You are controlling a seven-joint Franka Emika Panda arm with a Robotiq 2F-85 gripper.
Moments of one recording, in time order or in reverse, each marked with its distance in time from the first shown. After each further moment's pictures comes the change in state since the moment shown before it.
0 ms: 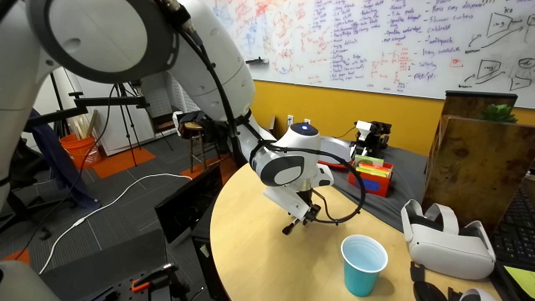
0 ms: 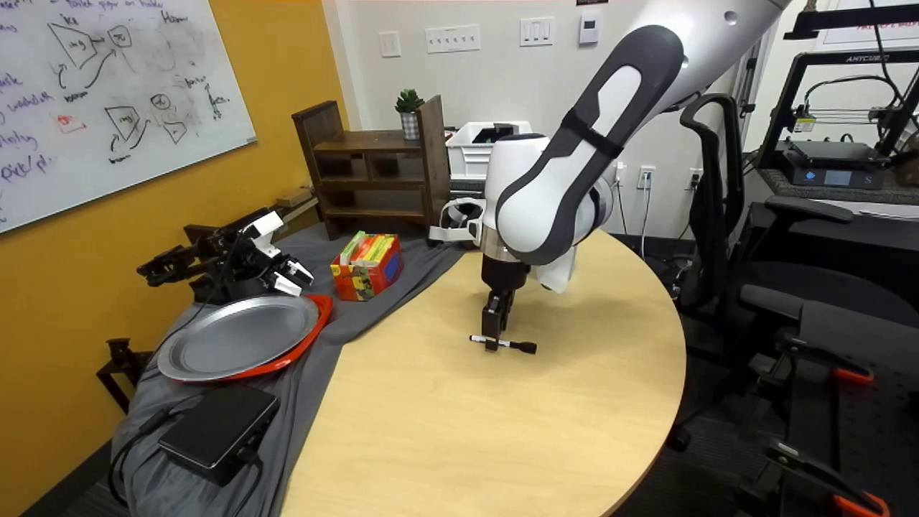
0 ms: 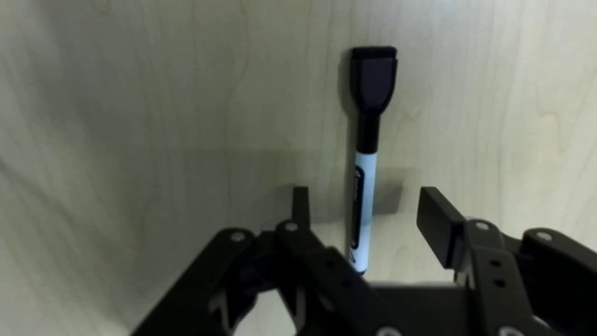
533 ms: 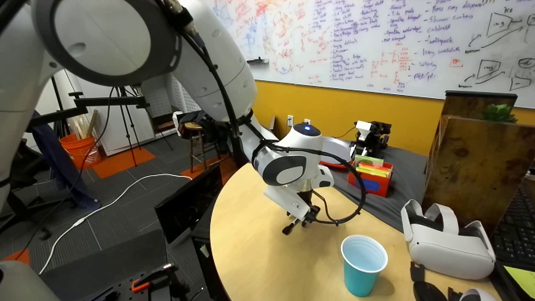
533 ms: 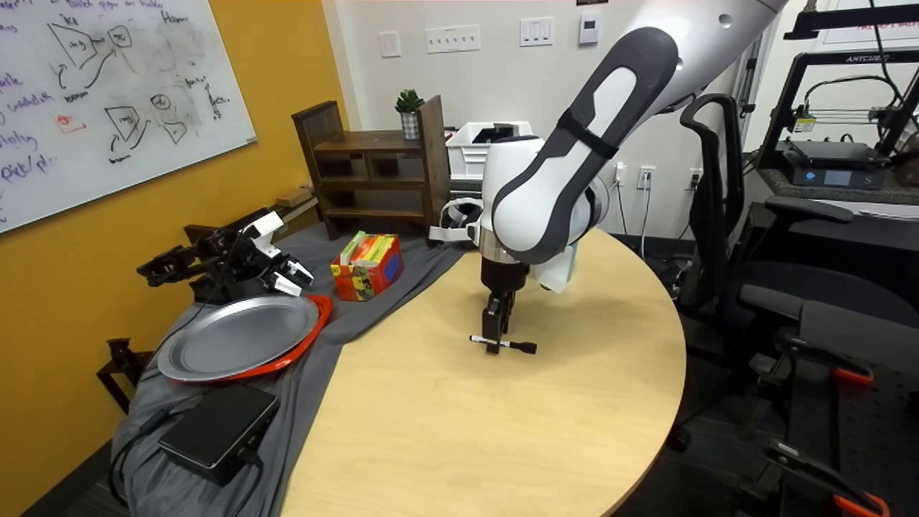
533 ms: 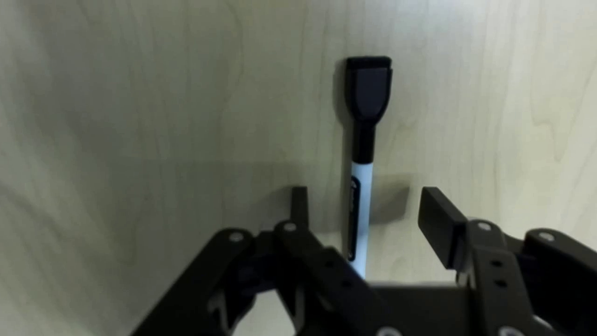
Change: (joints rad) arm 0.000 0.013 0.000 0.024 0.000 -0.047 0.000
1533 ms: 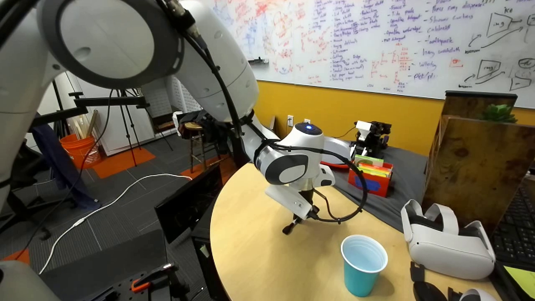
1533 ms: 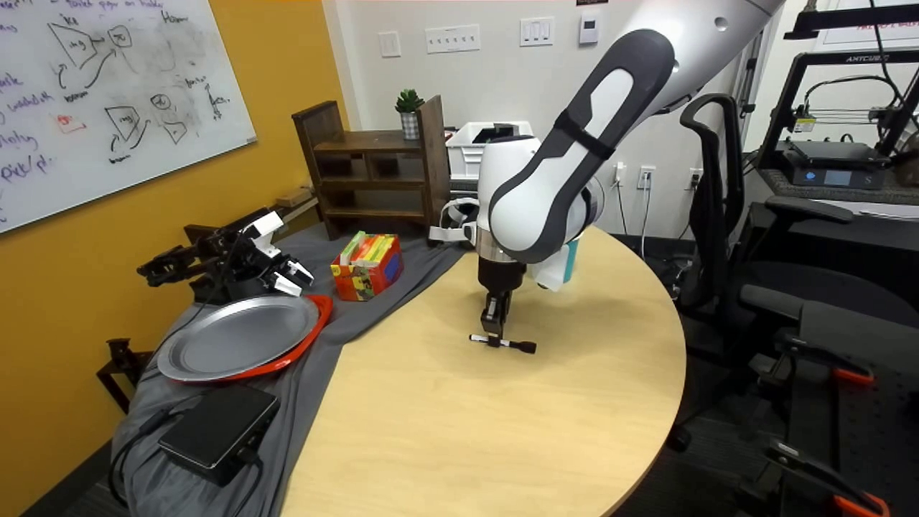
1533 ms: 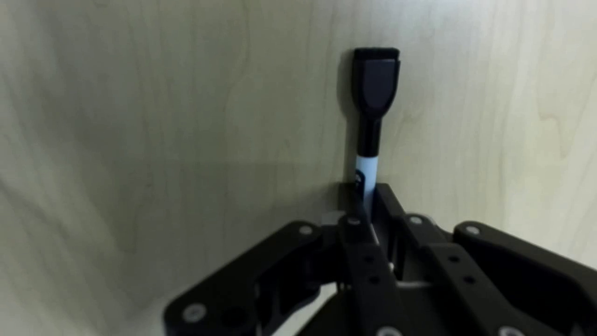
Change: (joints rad) arm 0.002 0.010 -0.001 0.023 -0.023 -0.016 0.004
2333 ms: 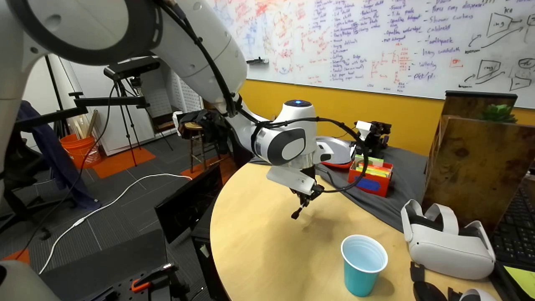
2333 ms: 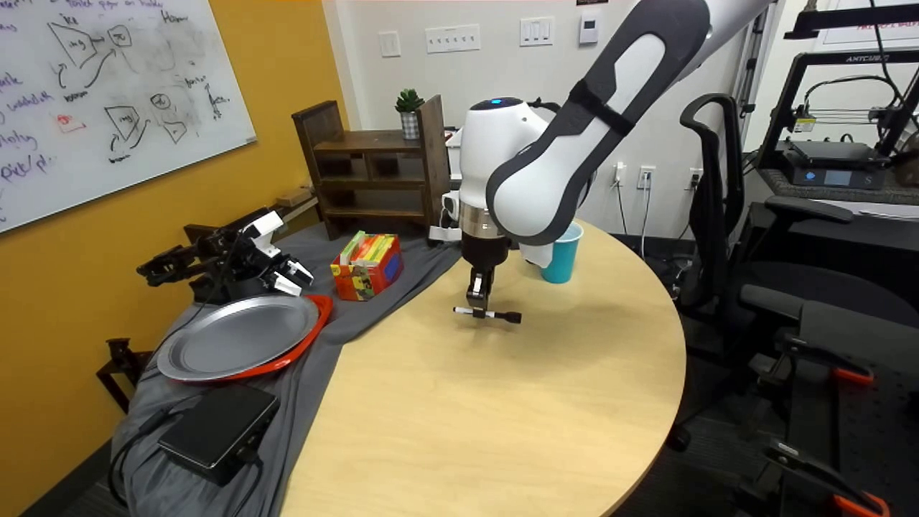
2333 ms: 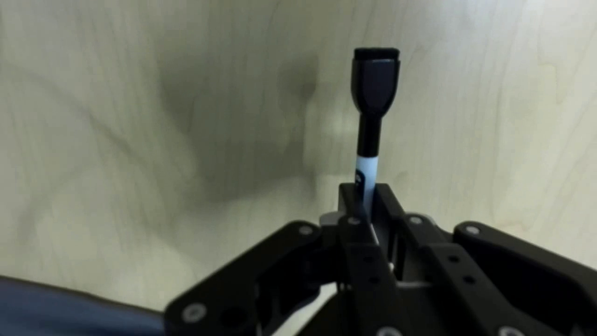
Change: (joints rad) arm 0.076 -0.091 -0.052 0.000 -0.182 0.001 0.112
